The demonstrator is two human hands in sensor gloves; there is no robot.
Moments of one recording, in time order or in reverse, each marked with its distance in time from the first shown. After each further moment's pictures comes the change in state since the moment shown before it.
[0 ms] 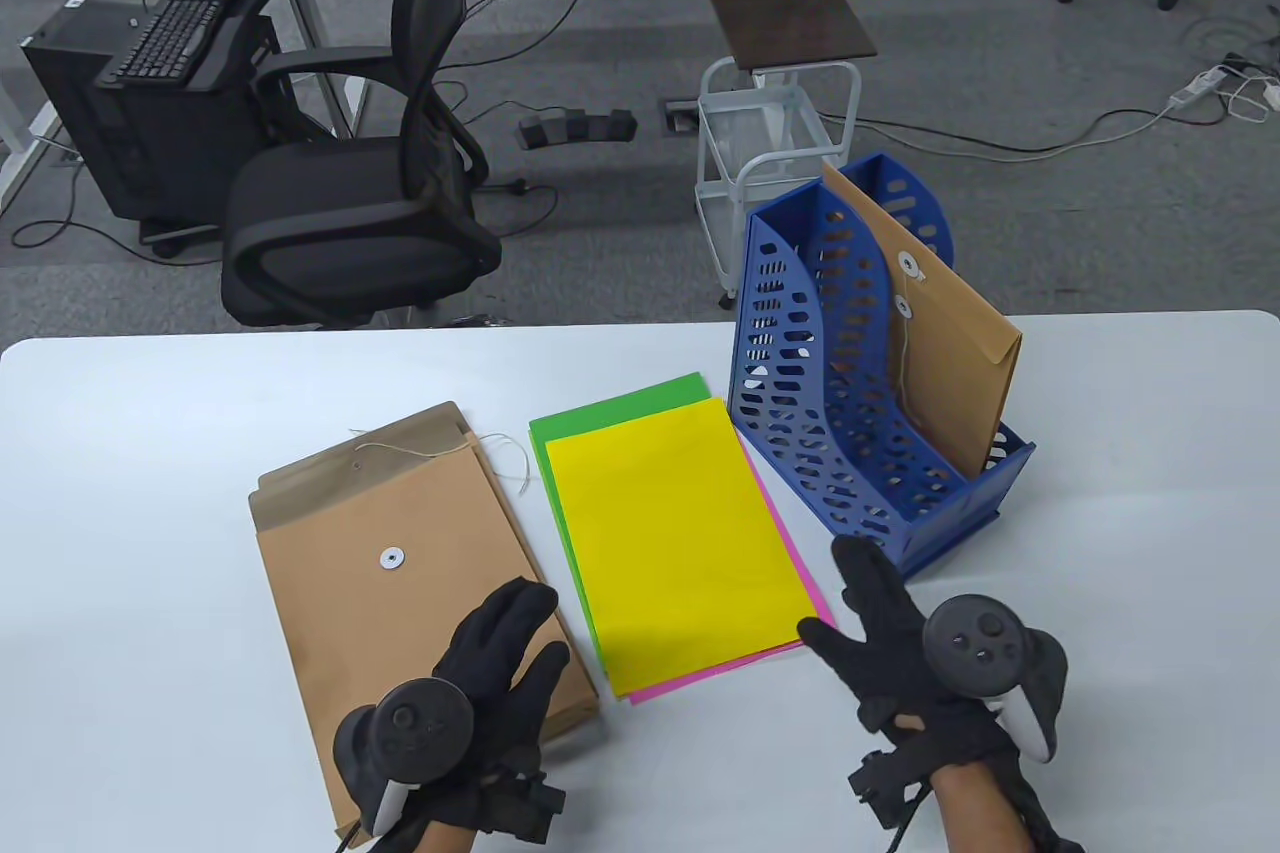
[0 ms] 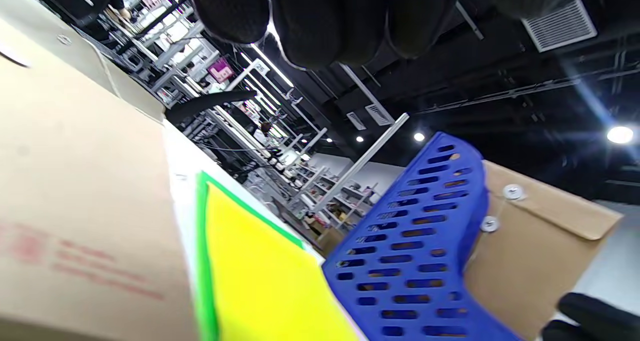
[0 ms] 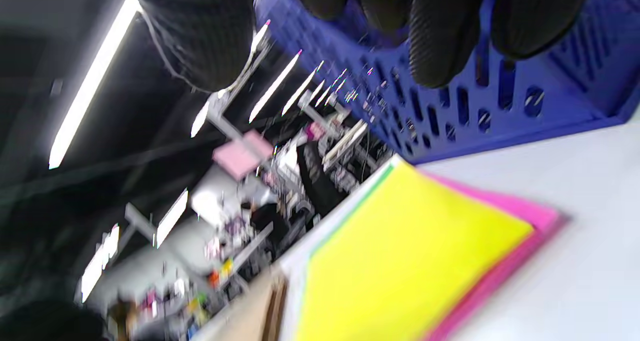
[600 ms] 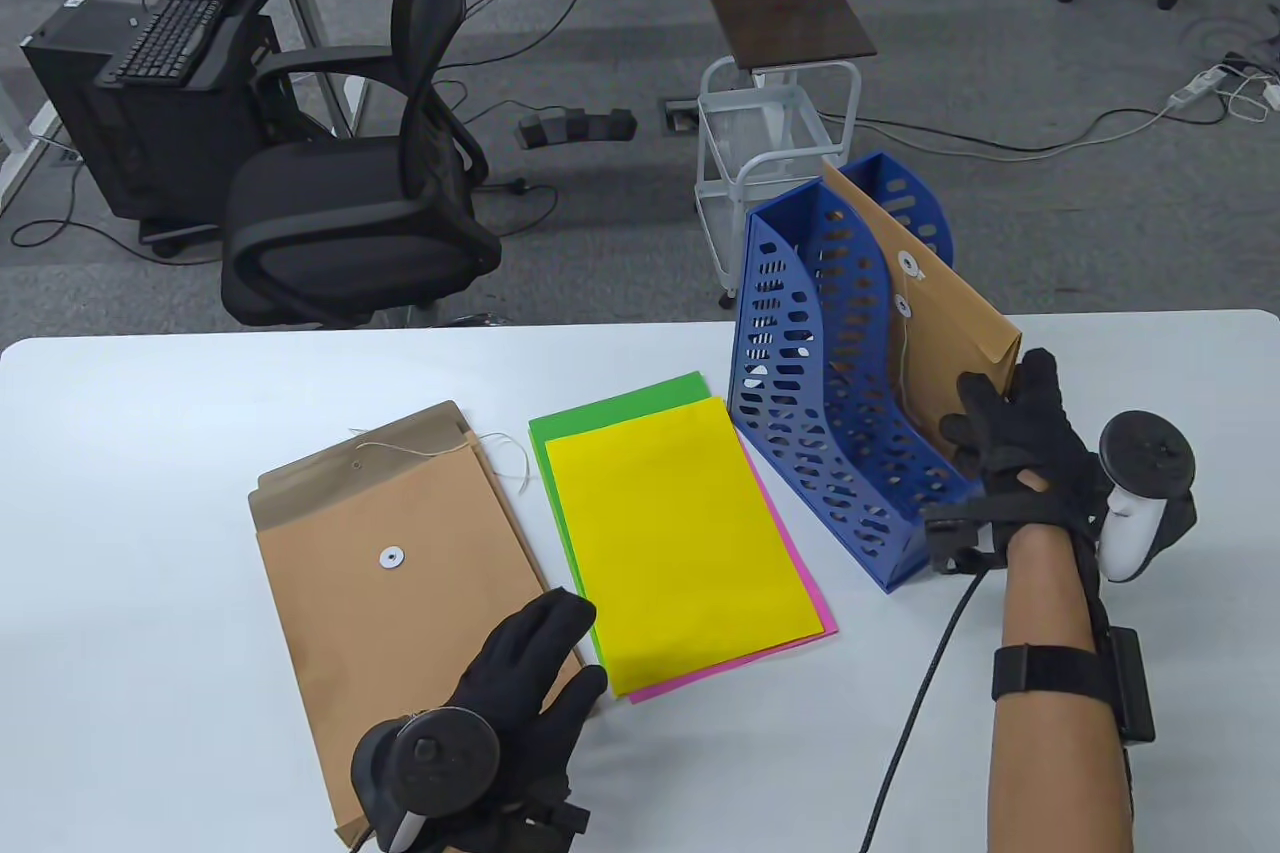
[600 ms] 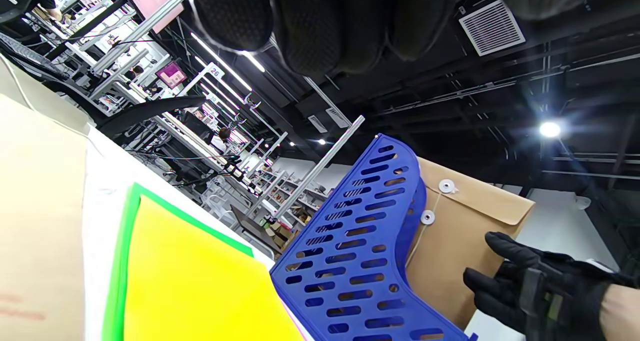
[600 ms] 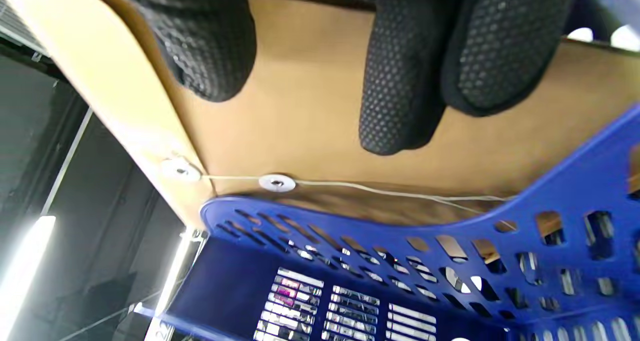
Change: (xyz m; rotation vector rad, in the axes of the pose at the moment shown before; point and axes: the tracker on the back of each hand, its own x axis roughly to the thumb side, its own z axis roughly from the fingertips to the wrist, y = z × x) left_hand 0.032 0.000 0.008 0.002 -0.116 -0.044; right_hand -0.018 -0.094 -0.127 -0.344 0.271 -0.360
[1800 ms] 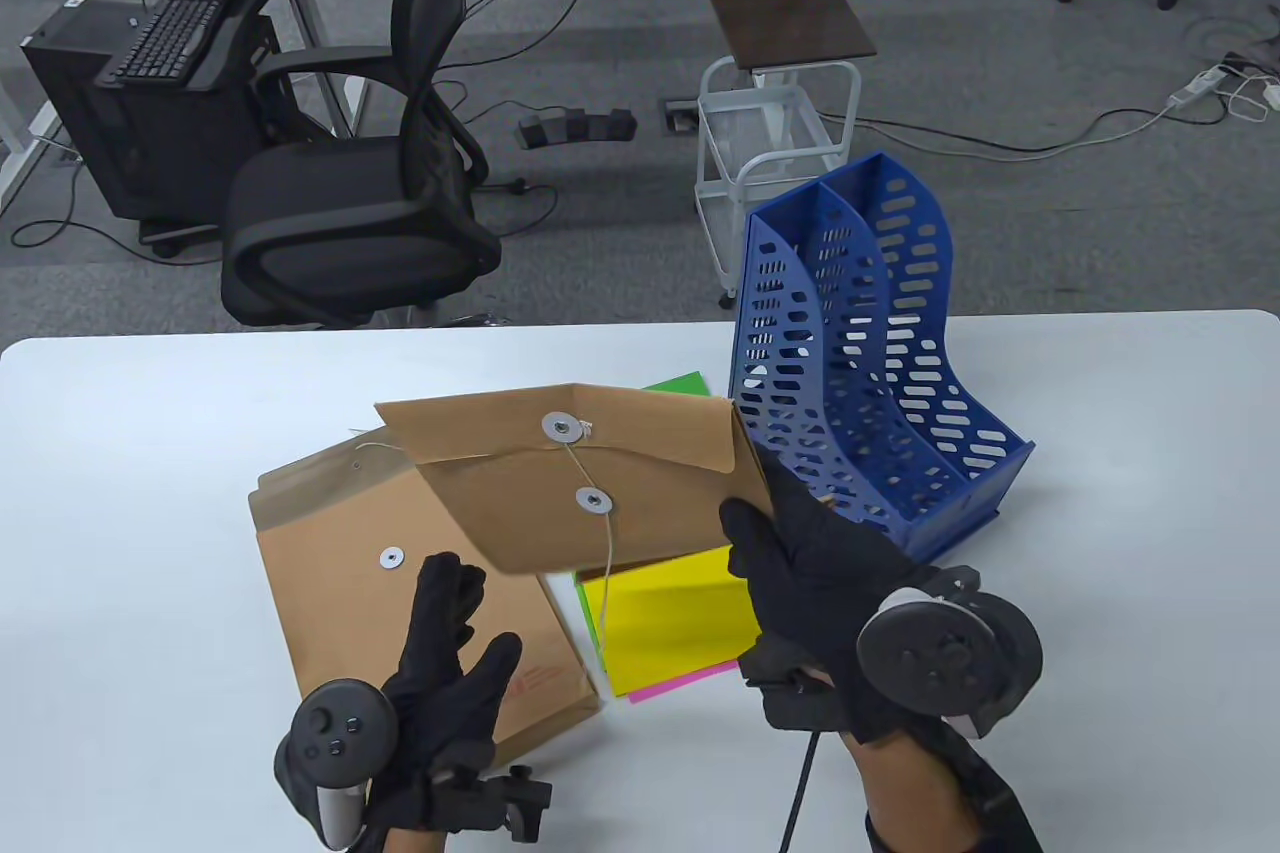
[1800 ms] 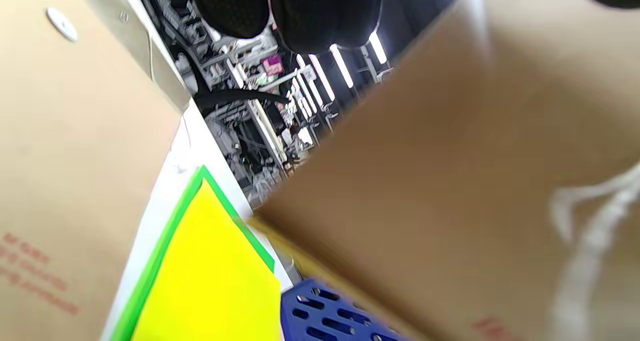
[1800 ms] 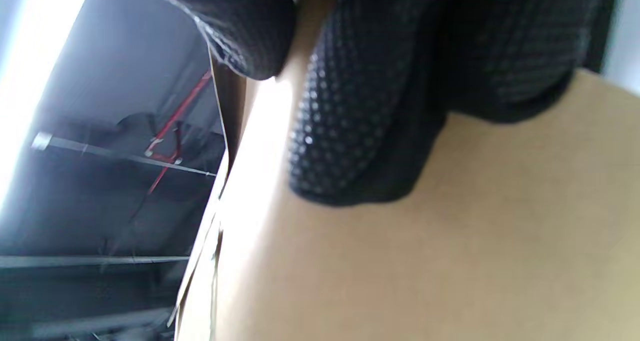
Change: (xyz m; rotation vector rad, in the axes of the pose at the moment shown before) left_hand -0.055 0.026 0.001 0.055 0.286 0.370; right_hand 0.121 0.081 0.223 0.170 -0.835 0.171
